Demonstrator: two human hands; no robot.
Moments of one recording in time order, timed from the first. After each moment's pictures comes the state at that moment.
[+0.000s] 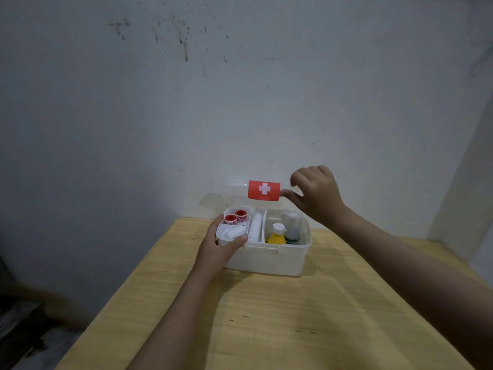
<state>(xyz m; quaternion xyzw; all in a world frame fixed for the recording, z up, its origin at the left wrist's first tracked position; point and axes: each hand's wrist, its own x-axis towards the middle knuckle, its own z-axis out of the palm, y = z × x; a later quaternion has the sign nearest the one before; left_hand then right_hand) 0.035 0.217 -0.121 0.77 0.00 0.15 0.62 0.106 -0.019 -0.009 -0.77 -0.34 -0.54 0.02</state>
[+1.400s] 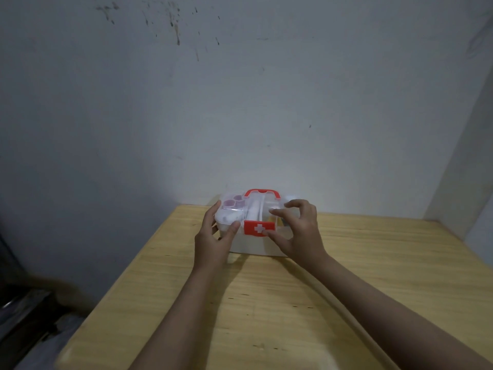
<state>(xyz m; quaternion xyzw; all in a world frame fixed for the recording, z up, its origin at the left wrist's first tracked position) 0.007 0.206 -0.130 0.76 0.01 0.27 0.60 0.038 0.006 -0.114 -0.85 -0.24 -0.37 0.29</state>
